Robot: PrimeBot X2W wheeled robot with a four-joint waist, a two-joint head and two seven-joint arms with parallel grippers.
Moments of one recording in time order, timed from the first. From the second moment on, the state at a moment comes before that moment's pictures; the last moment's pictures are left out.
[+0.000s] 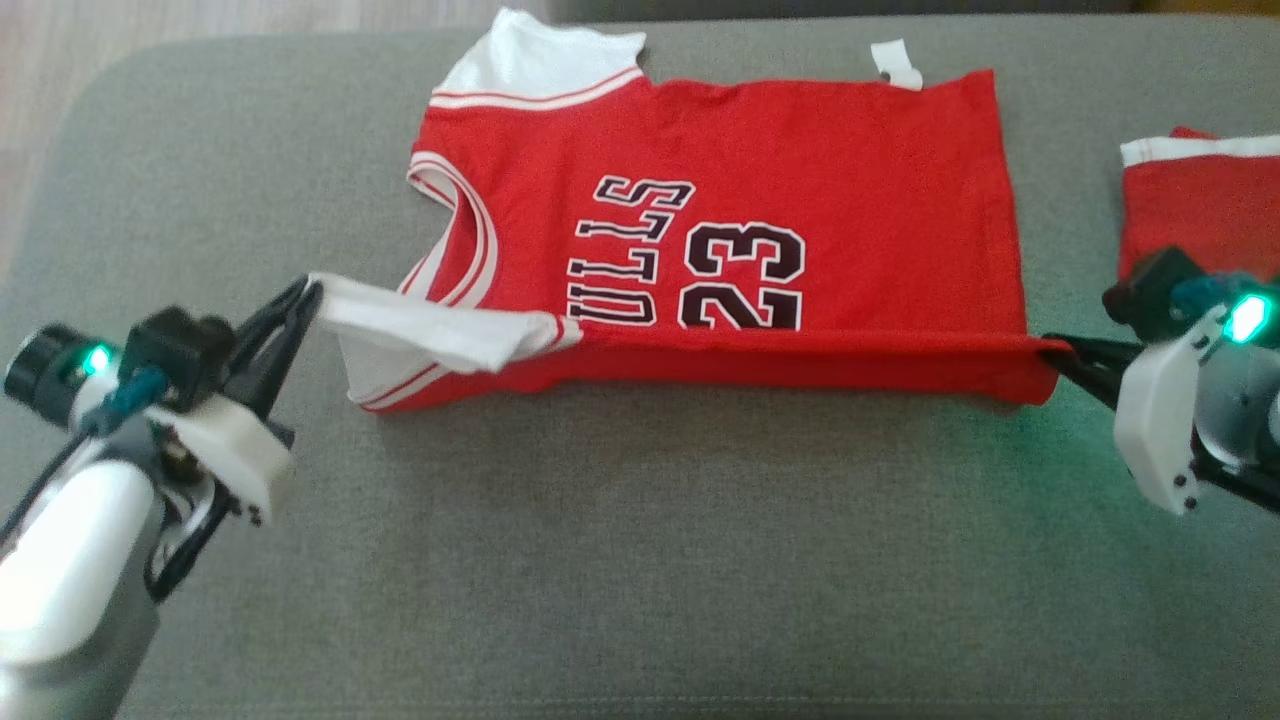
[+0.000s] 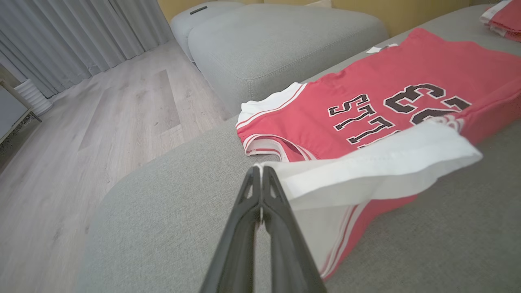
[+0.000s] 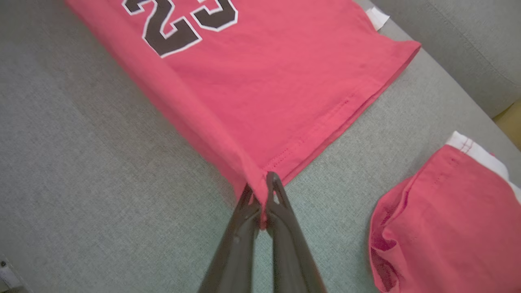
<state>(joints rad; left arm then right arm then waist) -0.43 0.55 -0.53 0.35 -0.33 -0.12 -0.16 -0.85 -0.92 1.28 0.28 0.83 0.12 0.26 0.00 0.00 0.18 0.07</state>
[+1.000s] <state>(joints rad) -0.80 0.45 -0.59 0.67 -0.46 -0.06 -0.25 -1.01 -0.80 1.20 0.50 0.88 0.12 0.08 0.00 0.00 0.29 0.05</state>
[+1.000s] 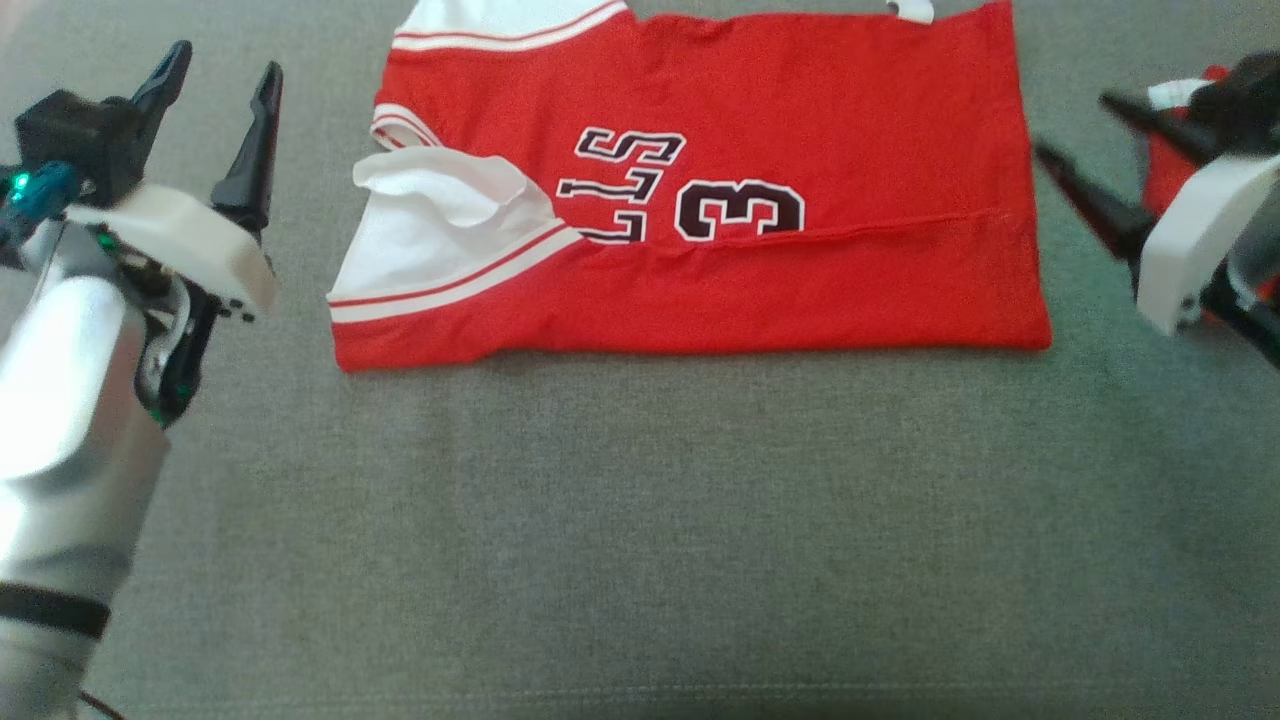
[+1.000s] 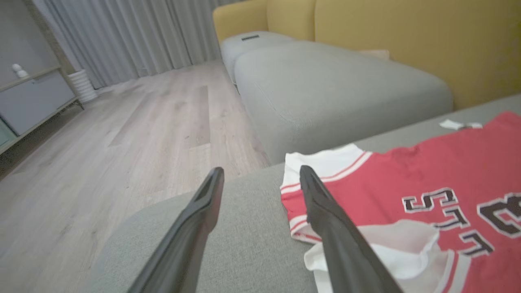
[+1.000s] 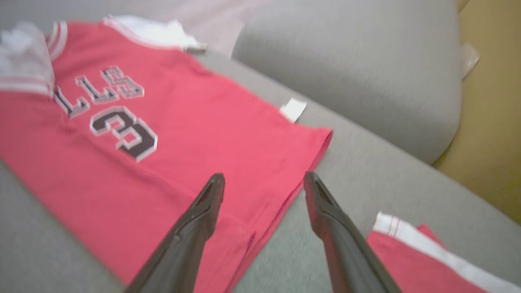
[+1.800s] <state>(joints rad) -0.19 0.08 -0.01 0.22 -0.31 -0.06 -0.26 -0.31 -0.16 0.19 0.42 0.37 0.12 -0.25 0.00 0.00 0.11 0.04</state>
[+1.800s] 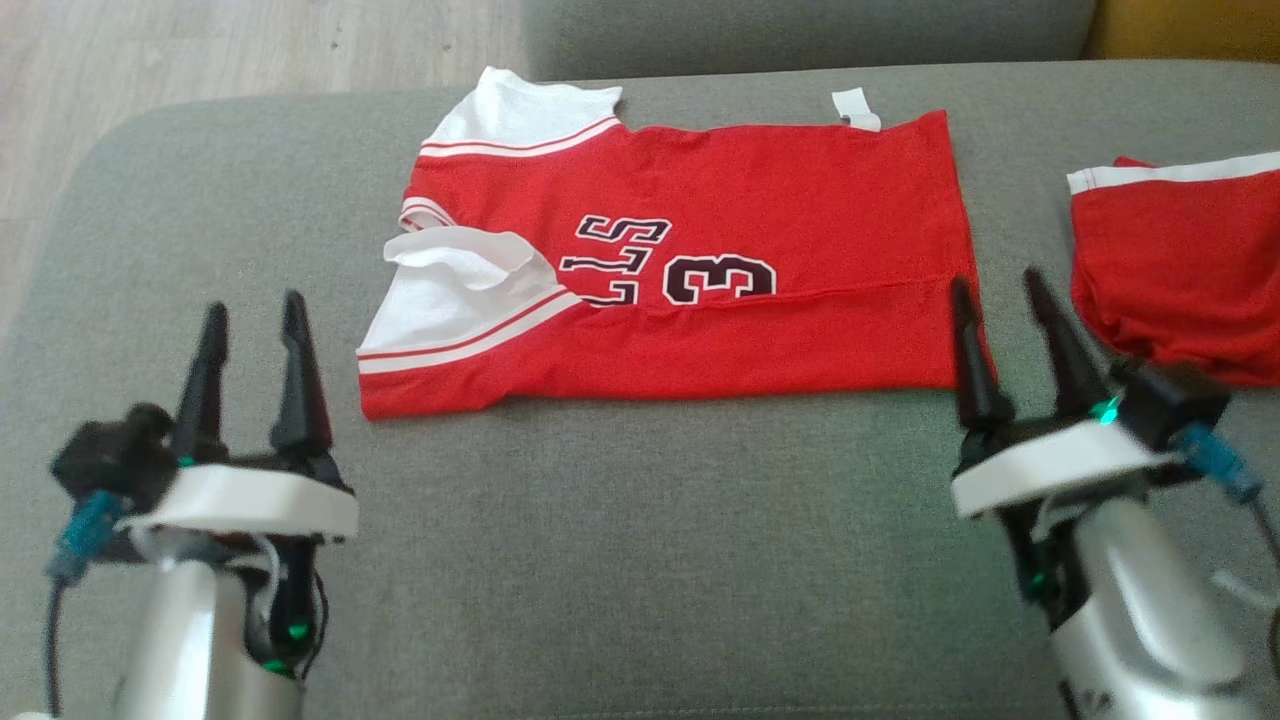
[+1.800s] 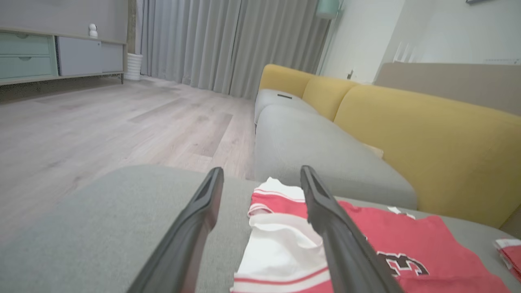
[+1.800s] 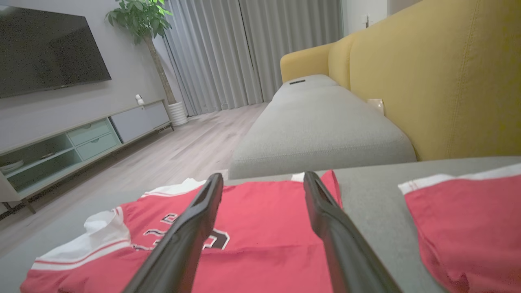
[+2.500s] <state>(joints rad) -0.43 0.11 -0.03 0.81 -0.16 -0.06 -0.26 -0.26 -0.07 0.15 0.33 0.25 0.12 -0.25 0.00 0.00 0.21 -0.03</state>
